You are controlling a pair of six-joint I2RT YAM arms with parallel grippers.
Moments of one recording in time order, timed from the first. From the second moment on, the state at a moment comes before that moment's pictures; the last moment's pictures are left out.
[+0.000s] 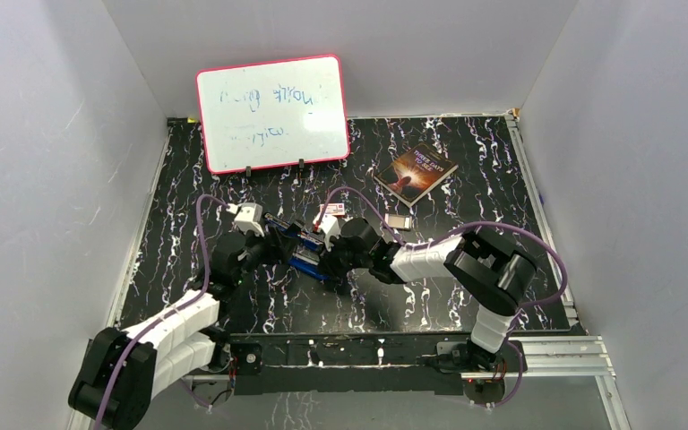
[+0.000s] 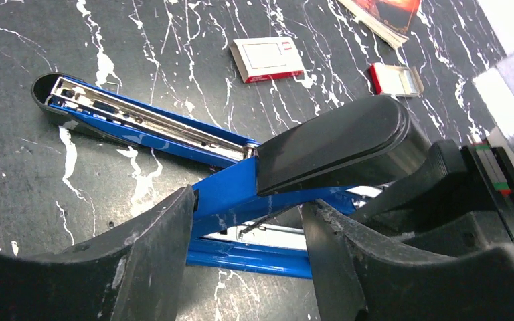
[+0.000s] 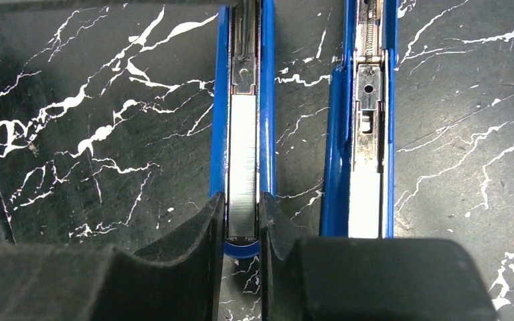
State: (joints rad) left arm -0.40 0.98 0.21 0.46 0.13 -0.43; right arm 0.99 1.76 0.78 0.41 -0.25 0.09
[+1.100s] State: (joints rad) left arm -0.45 0.85 0.41 0.06 0.02 -0.58; right arm 0.97 1.62 0.64 0.45 -0.27 -0.02
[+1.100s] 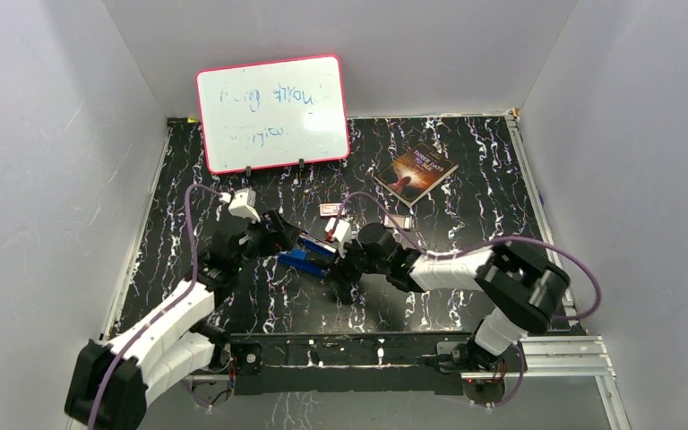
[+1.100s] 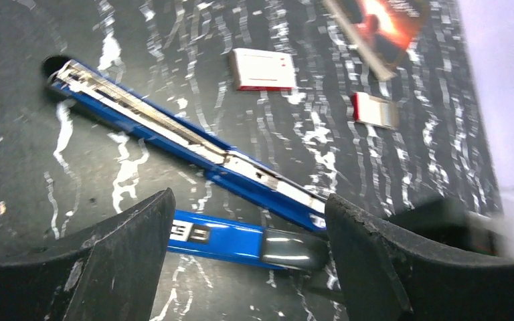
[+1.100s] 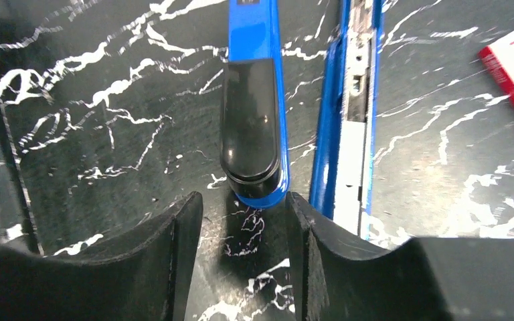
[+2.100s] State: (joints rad) left arm -0.22 1.25 0.44 0.27 0.15 -0.74; right arm 0.81 1.65 0.78 0.25 -0.28 -0.08
